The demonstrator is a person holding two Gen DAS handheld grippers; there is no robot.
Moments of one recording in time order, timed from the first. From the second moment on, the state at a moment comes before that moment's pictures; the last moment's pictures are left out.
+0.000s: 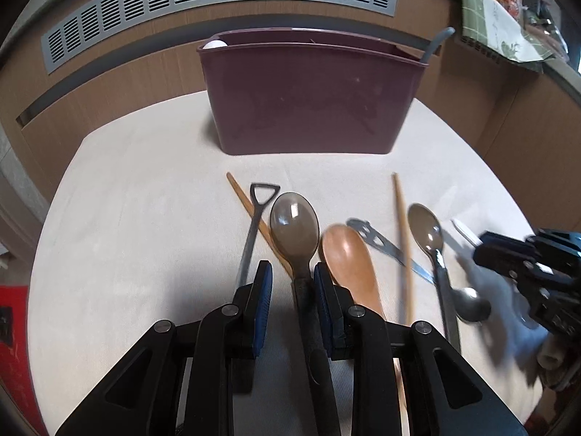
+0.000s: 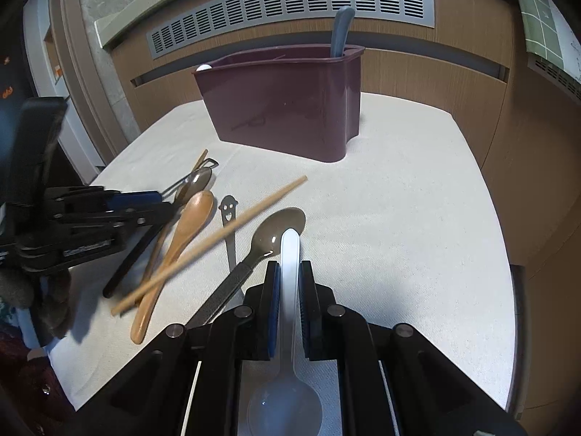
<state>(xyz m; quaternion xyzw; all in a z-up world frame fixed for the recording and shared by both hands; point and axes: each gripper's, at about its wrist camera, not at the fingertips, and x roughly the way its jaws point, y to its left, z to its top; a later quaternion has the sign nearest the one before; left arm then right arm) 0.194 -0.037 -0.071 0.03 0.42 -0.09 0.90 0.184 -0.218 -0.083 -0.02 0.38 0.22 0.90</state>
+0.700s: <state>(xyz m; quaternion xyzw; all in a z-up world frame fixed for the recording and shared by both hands) 0.227 -0.055 -0.051 0.05 0.40 -0.16 0.90 0.189 -0.232 -0.091 0.01 0.39 0.21 0.90</state>
